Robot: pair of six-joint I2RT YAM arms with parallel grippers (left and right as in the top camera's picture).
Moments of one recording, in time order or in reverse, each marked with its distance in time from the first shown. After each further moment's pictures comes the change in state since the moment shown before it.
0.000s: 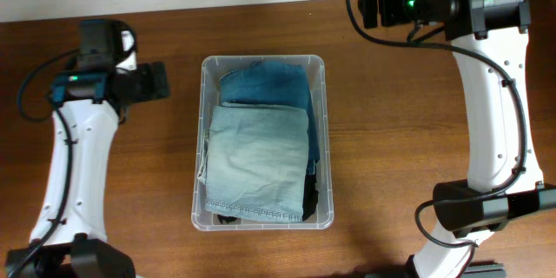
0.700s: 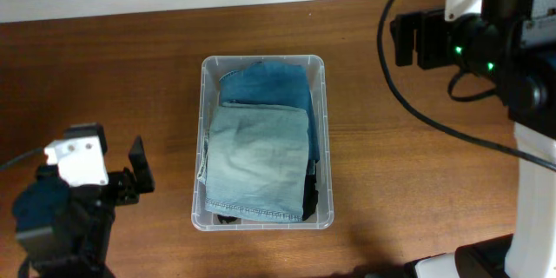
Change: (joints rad) left arm 0.075 -0.974 -0.512 0.125 0.117 0.125; right arm 0.061 -0.303 0.001 -0.164 0.140 0.033
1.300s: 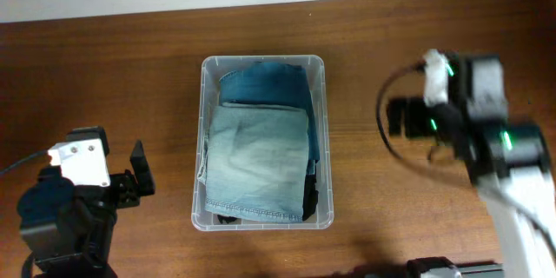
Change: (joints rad) left arm 0.000 0.002 -0.016 -0.027 -0.023 0.000; right arm -0.142 -0.474 -1.116 0.430 -0.070 0.028
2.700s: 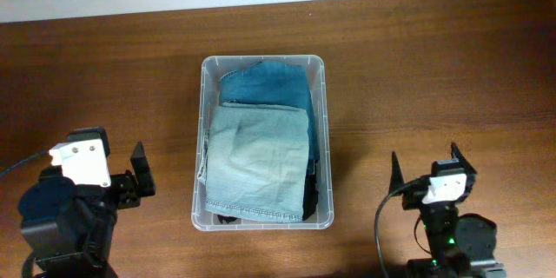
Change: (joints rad) left arm 0.000 0.002 -0.002 -0.007 0.000 0.000; right arm -0.024 -1.110 -1.019 0.732 0.004 -0.195
